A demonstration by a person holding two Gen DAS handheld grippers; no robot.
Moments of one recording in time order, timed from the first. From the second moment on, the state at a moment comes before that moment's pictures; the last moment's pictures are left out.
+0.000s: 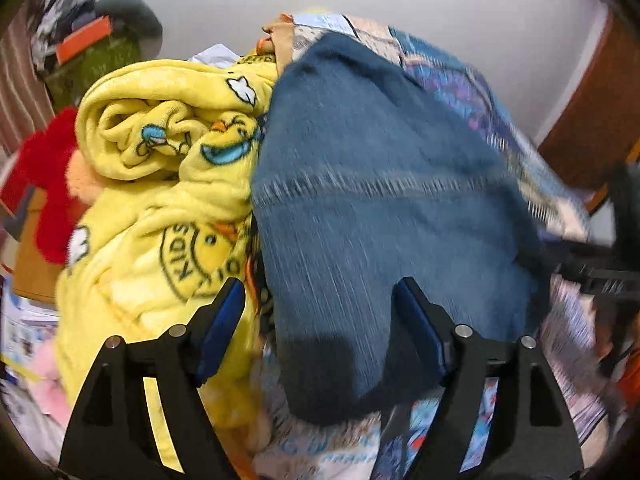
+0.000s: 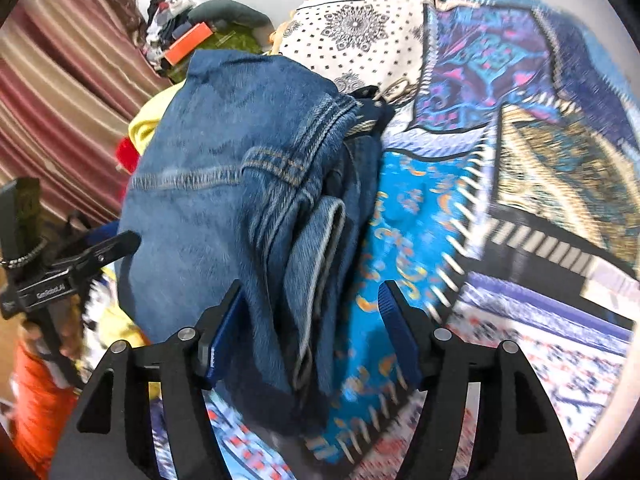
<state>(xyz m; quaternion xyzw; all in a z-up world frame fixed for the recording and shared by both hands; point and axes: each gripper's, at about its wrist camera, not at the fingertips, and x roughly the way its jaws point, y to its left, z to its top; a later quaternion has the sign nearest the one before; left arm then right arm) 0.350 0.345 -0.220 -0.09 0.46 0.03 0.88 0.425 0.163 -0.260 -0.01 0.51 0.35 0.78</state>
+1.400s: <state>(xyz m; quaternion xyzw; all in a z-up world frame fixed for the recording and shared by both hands) 0.030 0.154 0.034 -0.01 0.04 0.12 0.99 0.120 0.058 -0.010 0.02 0.10 0.40 0.91</state>
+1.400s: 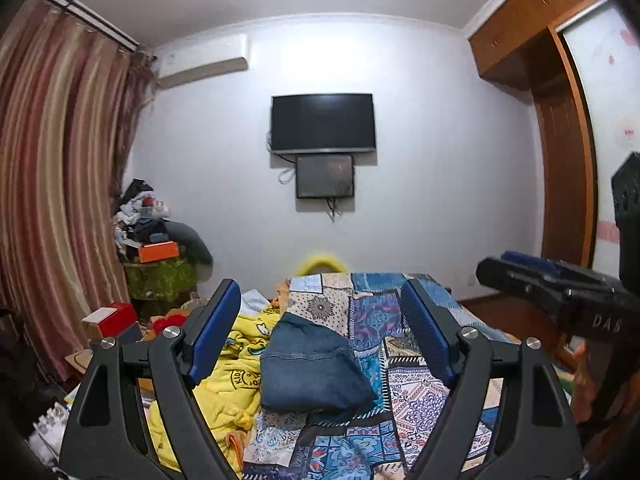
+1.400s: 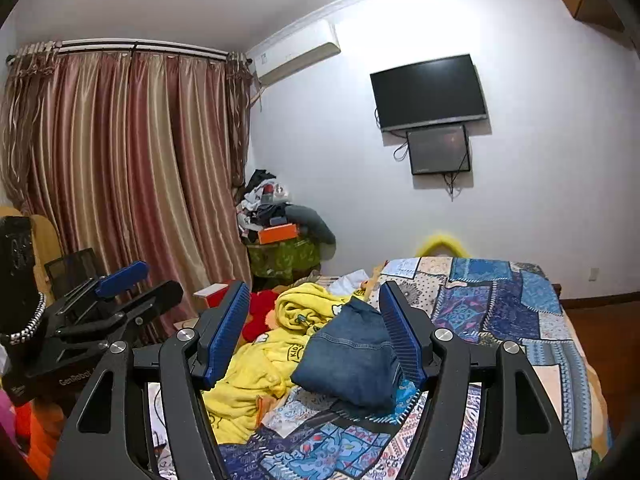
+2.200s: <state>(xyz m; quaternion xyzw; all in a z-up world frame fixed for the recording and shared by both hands) 0.005 0.141 0.021 -0.03 0.04 0.15 0.99 0.103 0.048 -0.022 0.00 0.09 0.33 0.94</state>
